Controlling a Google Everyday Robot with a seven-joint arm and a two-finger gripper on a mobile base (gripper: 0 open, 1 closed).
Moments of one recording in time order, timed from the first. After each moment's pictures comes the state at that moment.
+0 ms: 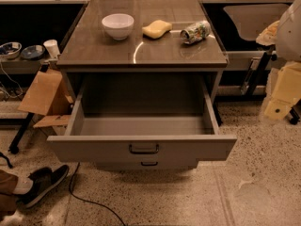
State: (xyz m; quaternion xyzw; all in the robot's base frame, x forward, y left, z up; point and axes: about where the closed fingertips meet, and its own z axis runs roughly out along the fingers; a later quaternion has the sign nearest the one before) arm 0.438 -0.217 0.977 -0.60 0.78 -0.03 0.16
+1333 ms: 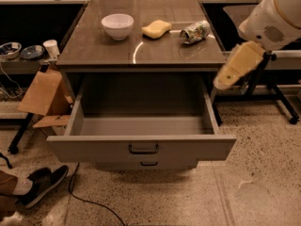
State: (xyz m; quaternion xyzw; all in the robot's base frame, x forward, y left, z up) arm 0.533 -0.191 0.965 -0.50 0.82 0.02 0.27
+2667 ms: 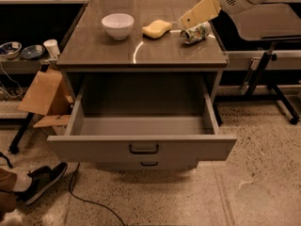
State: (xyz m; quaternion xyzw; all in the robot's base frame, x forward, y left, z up) arm 0.681 -0.154 1.012 -0.31 0.83 0.06 0.45
